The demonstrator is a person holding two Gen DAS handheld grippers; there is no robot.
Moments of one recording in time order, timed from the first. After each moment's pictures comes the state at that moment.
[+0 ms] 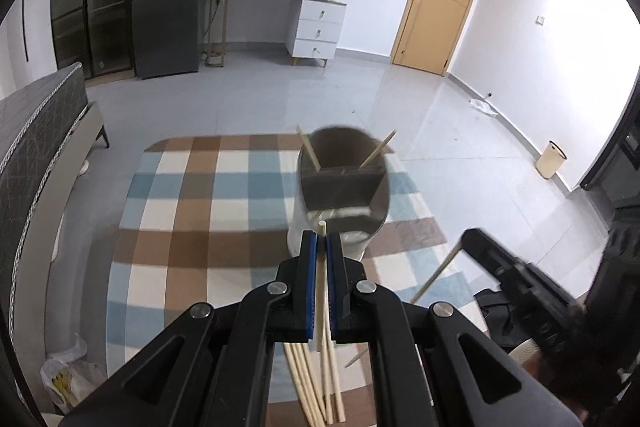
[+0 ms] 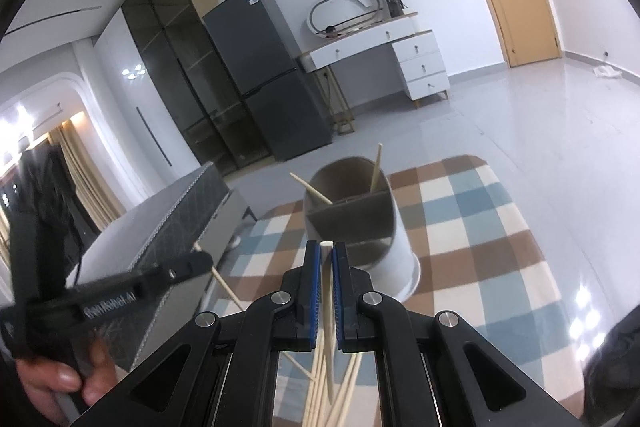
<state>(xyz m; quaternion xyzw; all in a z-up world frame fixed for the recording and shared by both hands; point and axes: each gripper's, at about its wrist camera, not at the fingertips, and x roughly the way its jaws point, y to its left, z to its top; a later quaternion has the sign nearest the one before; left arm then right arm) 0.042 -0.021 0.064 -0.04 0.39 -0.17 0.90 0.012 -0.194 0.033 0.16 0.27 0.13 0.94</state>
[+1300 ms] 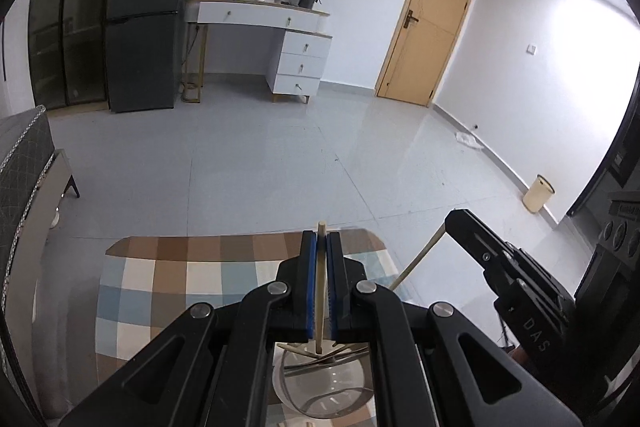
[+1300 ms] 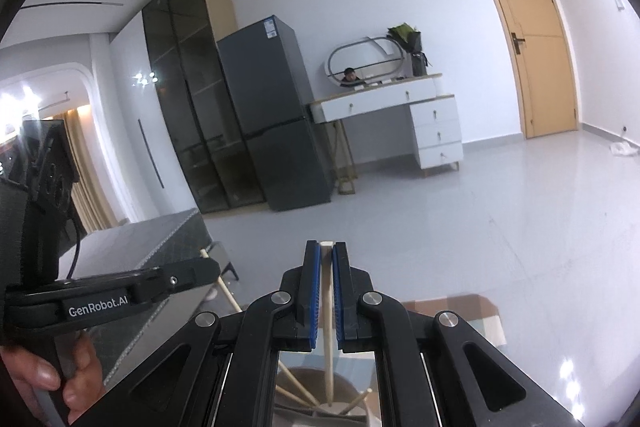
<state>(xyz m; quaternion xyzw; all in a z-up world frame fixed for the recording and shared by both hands) 0.180 -0.041 0.102 -0.07 0.35 -0.21 0.91 0.158 -0.195 0.098 0.10 0.19 0.14 0.97</state>
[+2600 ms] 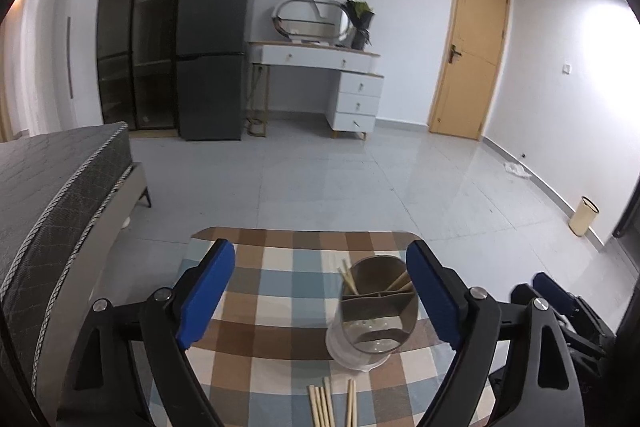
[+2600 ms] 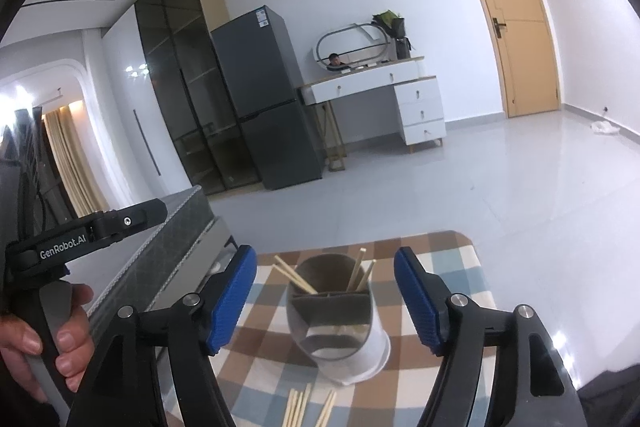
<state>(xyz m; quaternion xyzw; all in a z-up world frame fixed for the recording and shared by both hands) 0.065 -0.002 0.137 -0.05 0.28 -0.08 0.95 0.036 -0.202 0.111 0.10 0.21 0.11 0.96</state>
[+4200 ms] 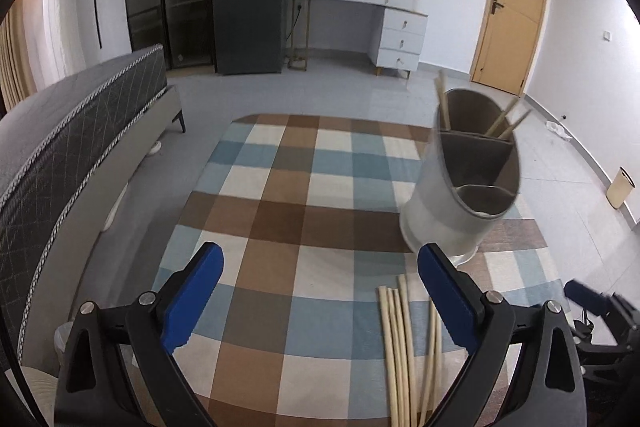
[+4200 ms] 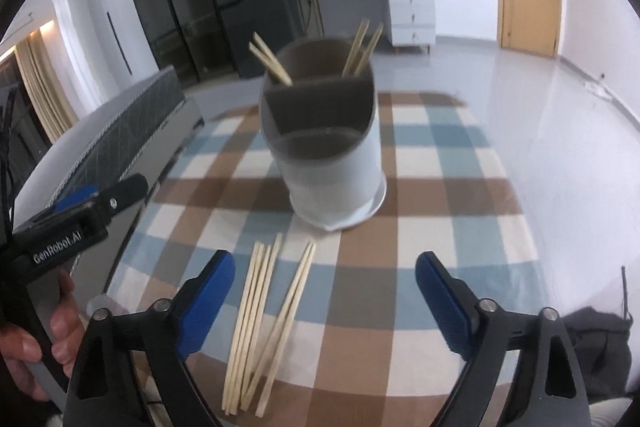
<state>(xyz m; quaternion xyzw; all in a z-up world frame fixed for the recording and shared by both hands) 0.036 0.031 -0.021 -0.04 0.37 -0.02 0.93 0.022 -0.158 -0.046 0.04 0.41 0.09 0.91</state>
